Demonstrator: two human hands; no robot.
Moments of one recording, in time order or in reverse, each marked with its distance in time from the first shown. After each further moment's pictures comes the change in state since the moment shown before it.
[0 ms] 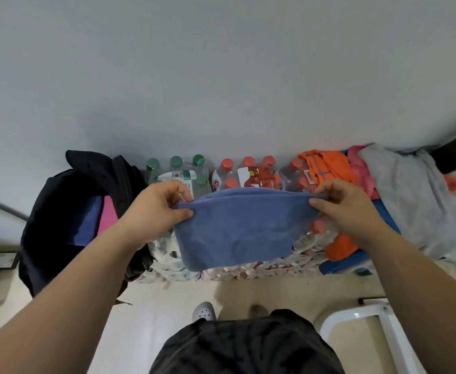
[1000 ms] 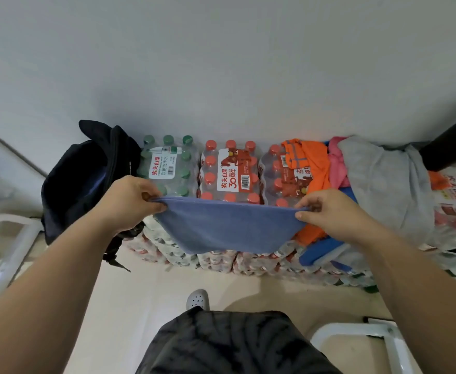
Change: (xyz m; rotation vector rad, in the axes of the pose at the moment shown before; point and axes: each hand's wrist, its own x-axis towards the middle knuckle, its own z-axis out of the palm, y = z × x) left_hand -0.101 0.066 0.061 0.395 0.228 -0.143; right_hand -0.050 0.035 -0.085 -0.420 -0.364 -0.132
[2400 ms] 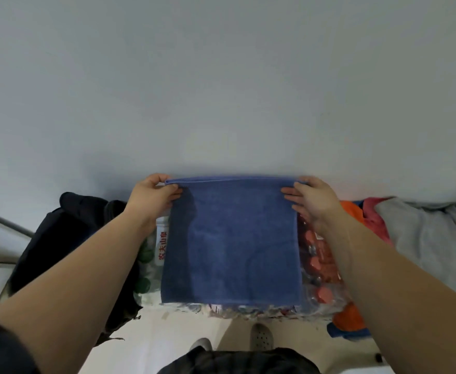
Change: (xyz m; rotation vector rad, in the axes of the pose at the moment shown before) left_hand 0.248 -0.035 0.003 -0.974 0.048 -0.376; right_hand 0.247 -0.071 0.006 0.853 0.338 0.413
